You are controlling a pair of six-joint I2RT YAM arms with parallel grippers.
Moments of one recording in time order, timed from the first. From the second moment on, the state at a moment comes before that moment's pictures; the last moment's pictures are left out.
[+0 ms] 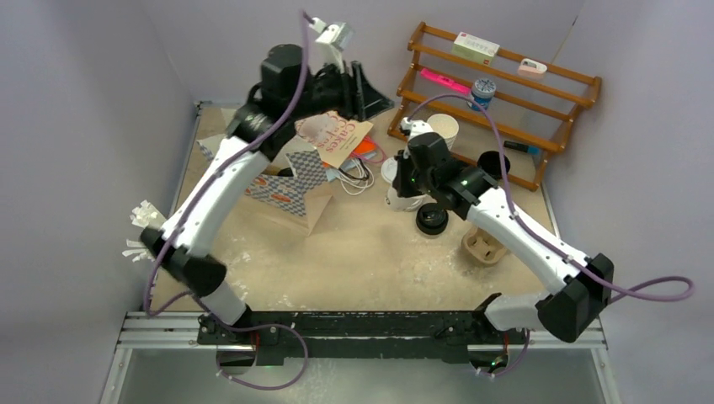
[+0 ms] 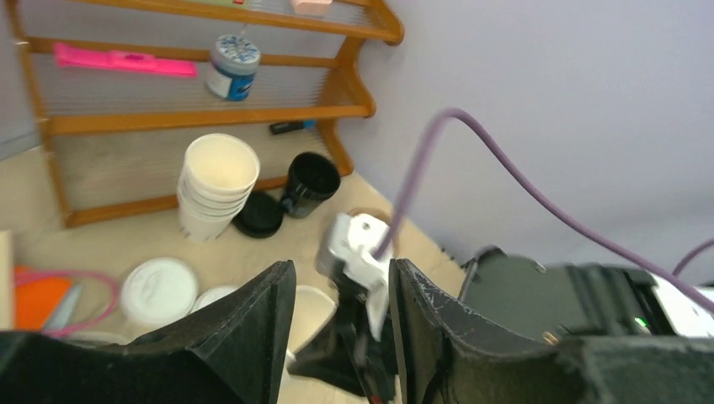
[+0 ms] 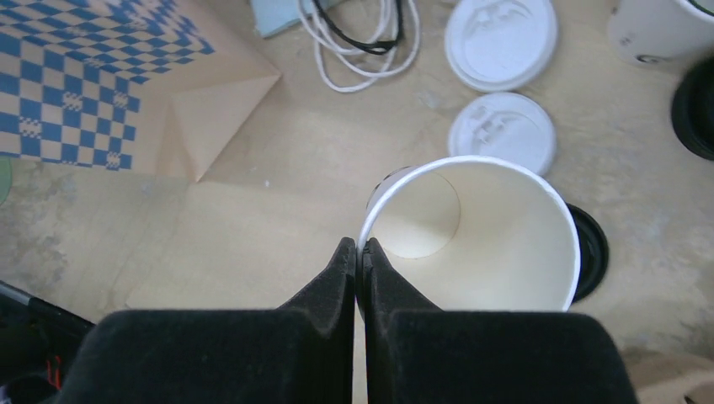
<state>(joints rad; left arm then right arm) -0.58 1.74 2.01 -0.34 0.51 -0.50 0.62 1.31 1.27 -0.67 0.12 0.39</state>
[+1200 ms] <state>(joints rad) -0.59 0.72 0.69 -0.54 -0.08 -0.57 0.90 1.58 1.29 -0.56 0.33 0.41</state>
